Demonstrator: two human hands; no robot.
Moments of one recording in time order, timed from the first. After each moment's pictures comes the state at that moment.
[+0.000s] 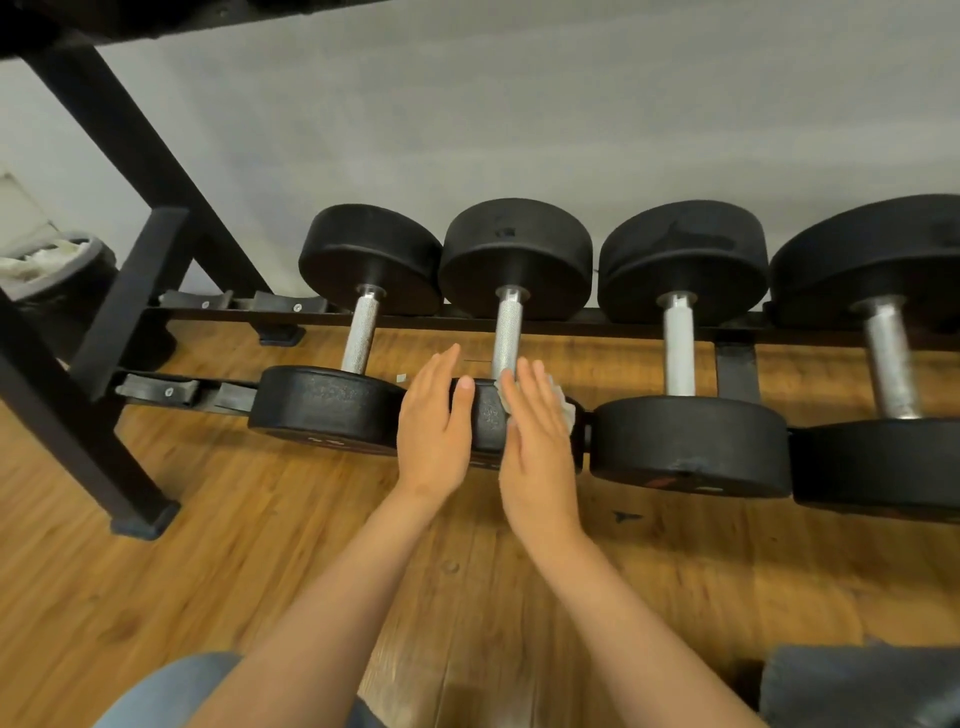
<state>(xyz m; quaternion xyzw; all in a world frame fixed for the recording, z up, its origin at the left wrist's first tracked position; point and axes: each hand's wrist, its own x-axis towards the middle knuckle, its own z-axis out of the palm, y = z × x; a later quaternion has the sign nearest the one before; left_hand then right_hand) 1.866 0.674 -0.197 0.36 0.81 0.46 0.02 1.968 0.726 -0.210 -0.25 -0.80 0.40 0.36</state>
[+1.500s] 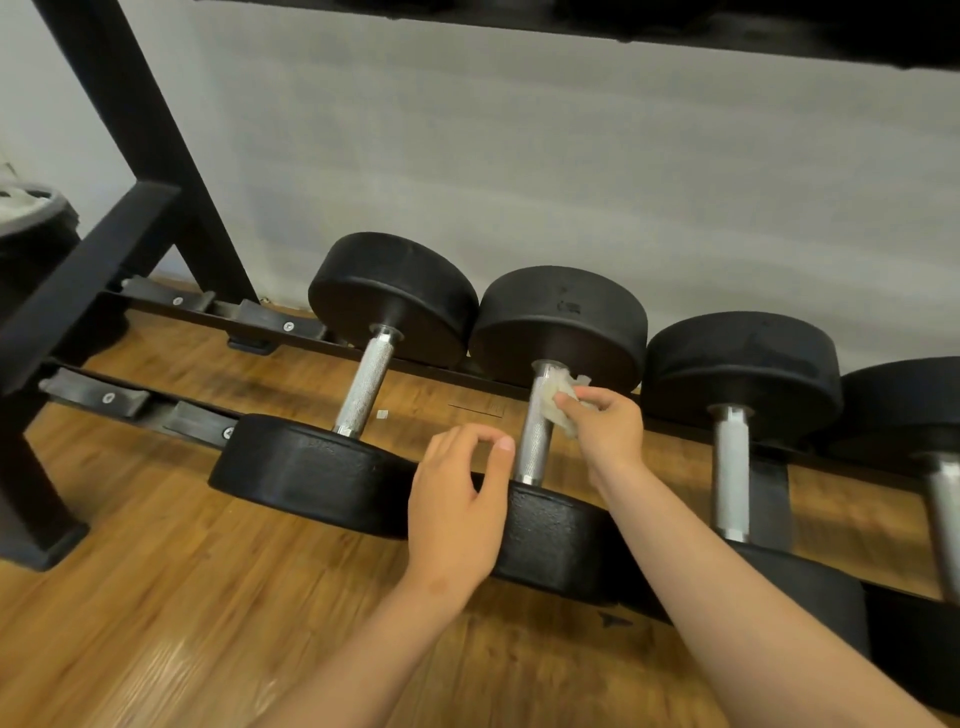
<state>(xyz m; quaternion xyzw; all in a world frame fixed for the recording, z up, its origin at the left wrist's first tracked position) 1.844 0.689 -0.184 0.31 0.78 0.54 0.05 1.871 0.857 -0.184 -0.47 -0.62 0.55 0.30</state>
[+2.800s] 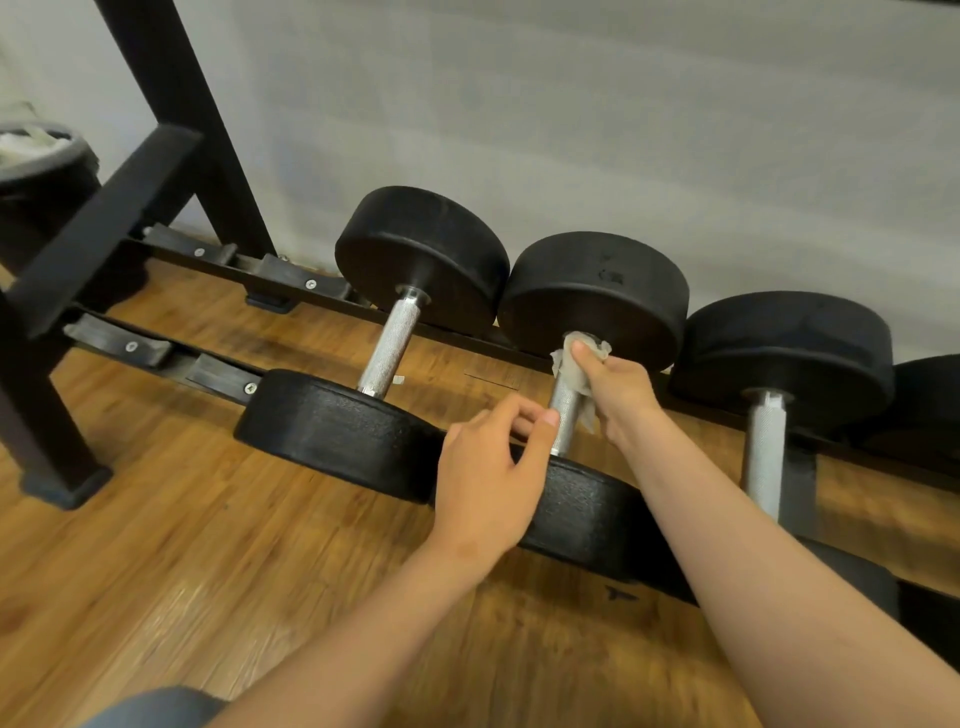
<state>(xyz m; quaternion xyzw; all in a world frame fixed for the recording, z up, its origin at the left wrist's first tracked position) 1.843 0.692 -0.182 0.32 0.78 0.53 0.08 1.849 0.862 -0.179 -0.45 -0.58 0.64 0.22</state>
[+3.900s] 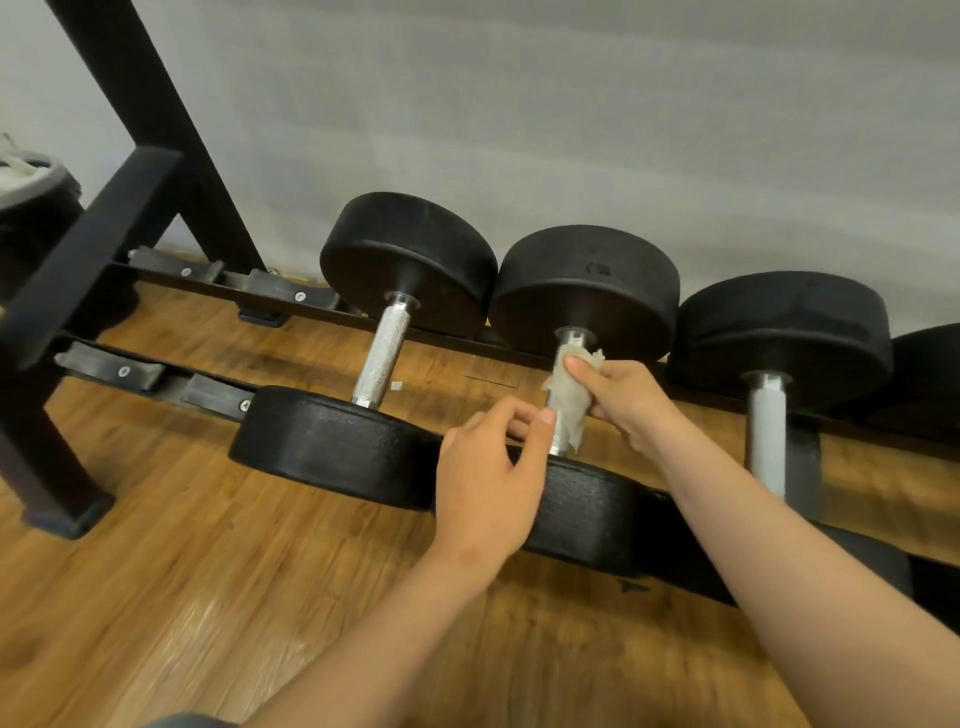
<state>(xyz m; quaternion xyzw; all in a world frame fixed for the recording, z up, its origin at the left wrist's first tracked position) 1.842 0.691 -0.183 0.32 0.79 0.52 0.08 1.869 0.869 -0.182 -0.40 -0.69 0.59 0.14</state>
